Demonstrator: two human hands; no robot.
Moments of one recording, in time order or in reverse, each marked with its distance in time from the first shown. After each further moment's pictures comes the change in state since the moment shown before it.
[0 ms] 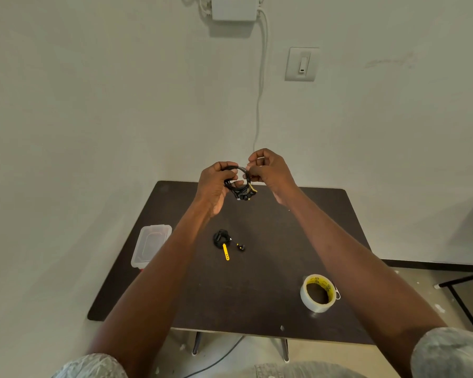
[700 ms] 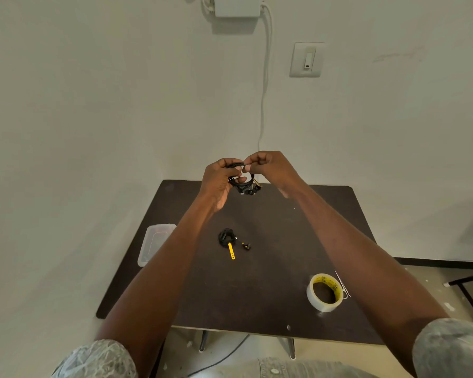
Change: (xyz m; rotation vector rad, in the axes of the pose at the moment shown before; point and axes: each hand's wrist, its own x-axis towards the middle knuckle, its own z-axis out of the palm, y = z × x) left_hand 0.012 0.004 -0.002 0.013 -0.022 -0.012; right_hand 0.013 -0.002 -0.002 -0.187 -0.173 -0.038
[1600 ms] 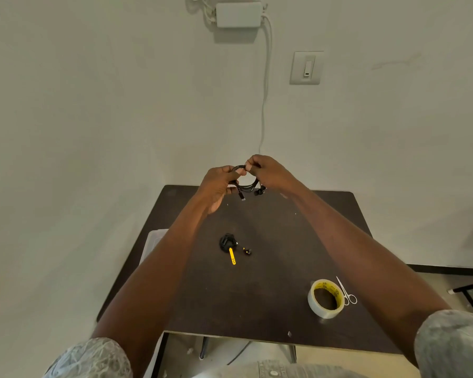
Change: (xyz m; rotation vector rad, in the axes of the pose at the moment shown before) left_hand 0.007 0.008 -0.010 0.291 -0.093 -0.072; right_hand 0.014 -0.003 0.003 -0.278 -0.049 0.019
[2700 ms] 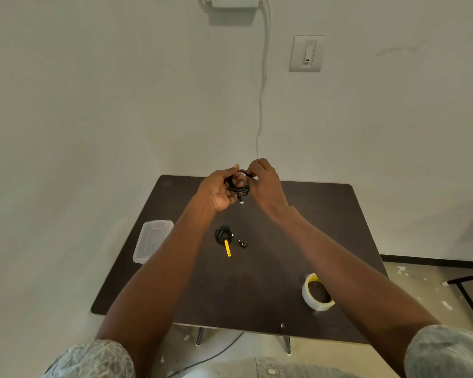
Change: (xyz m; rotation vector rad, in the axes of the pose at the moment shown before) left_hand 0.006 -0.020 0.017 -0.448 0.082 -0.418; right_hand -0.010 0.053 0.044 -0.185 0.448 -0.345
